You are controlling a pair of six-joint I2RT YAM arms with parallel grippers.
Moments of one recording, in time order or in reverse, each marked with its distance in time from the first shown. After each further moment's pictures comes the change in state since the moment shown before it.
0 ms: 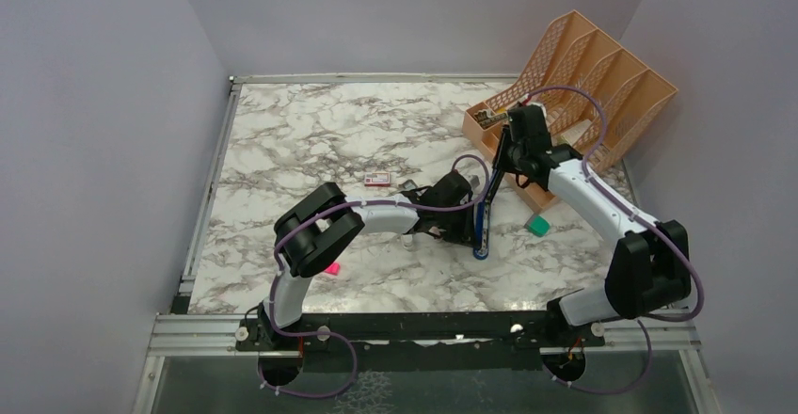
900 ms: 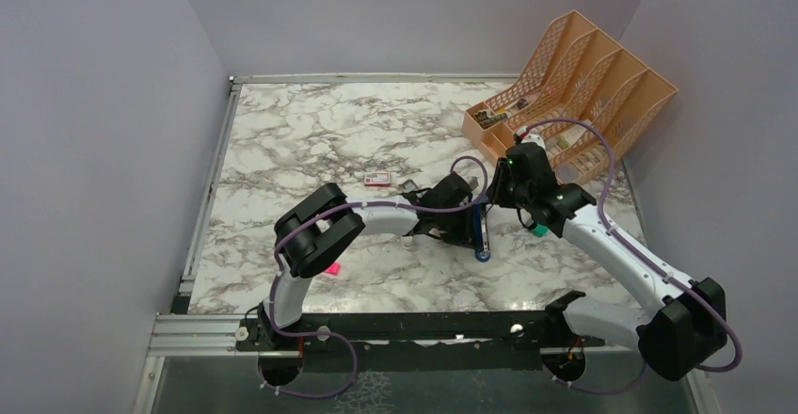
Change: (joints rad) left arm -0.004 0.000 -0.012 0.017 -0.005 -0.042; right arm 0.162 -0.325 -0.233 -0.068 0.005 0.084
